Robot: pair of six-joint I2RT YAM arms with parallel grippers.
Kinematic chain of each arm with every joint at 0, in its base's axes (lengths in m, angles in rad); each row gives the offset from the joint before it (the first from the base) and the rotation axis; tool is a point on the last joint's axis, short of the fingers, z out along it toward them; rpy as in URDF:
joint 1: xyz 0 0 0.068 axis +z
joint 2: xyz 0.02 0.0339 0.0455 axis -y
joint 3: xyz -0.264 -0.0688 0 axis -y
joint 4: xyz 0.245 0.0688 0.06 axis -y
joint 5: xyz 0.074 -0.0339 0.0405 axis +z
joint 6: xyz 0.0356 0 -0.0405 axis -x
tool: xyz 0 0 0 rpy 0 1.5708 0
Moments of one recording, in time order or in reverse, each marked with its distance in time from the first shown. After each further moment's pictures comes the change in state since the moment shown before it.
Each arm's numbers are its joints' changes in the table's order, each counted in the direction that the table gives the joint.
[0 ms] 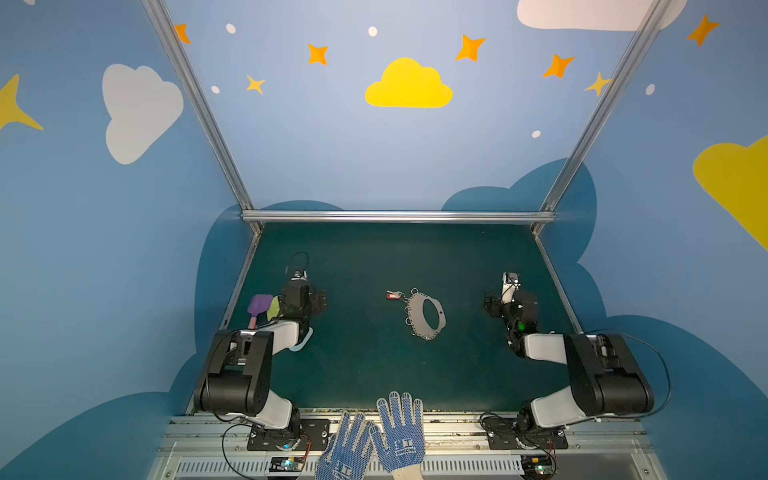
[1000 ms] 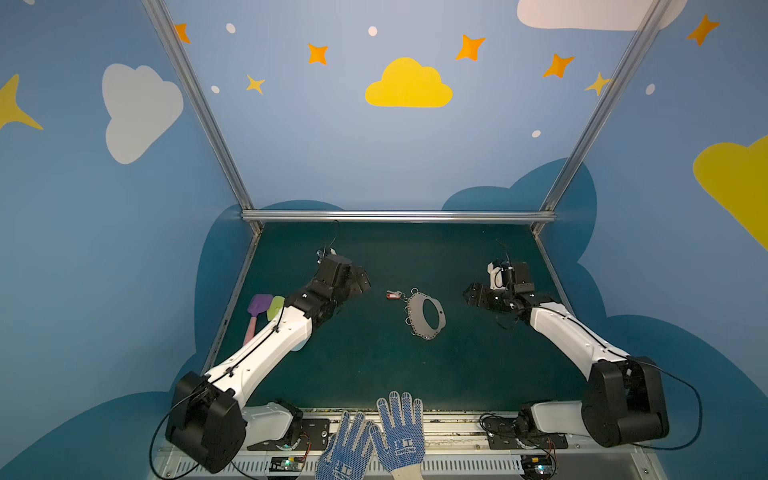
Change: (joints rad) left arm -0.452 0.190 0.571 -0.922 0.094 0.615; right arm 0.151 0.183 0.473 -1.092 0.176 -0.389
